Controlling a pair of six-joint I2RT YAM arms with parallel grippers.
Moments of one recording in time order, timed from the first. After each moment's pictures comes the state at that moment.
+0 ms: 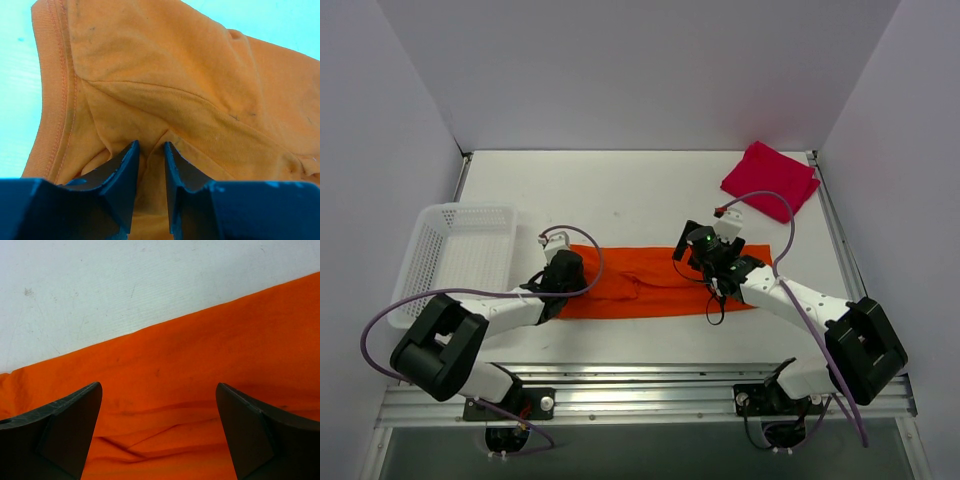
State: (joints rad) left arm -0.56 1.43 0.53 0.14 -0.36 -0.71; right arm 0.64 1.36 0.77 -0.16 0.53 0.78
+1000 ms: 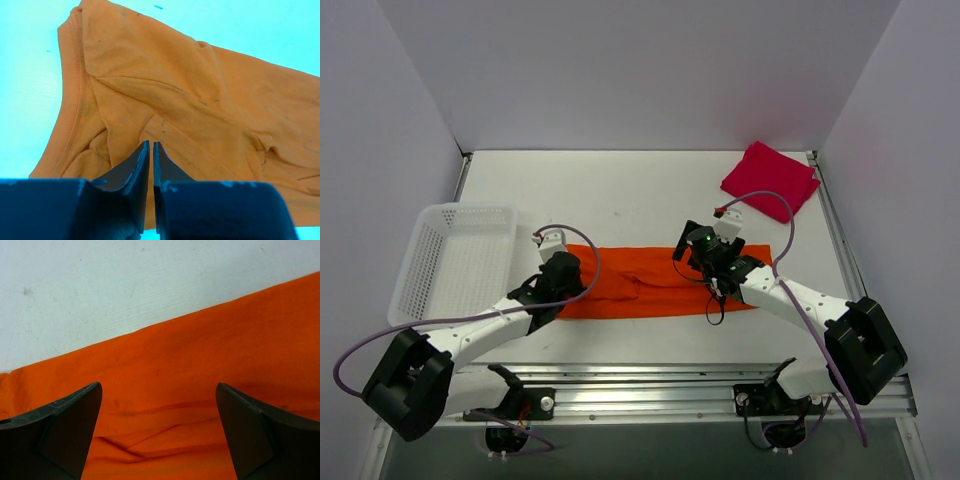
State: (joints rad) left arm -0.63 1.22 0.54 -0.02 -0.45 -0.71; right arm 0.64 1.36 0.77 -0.16 0.53 0.78
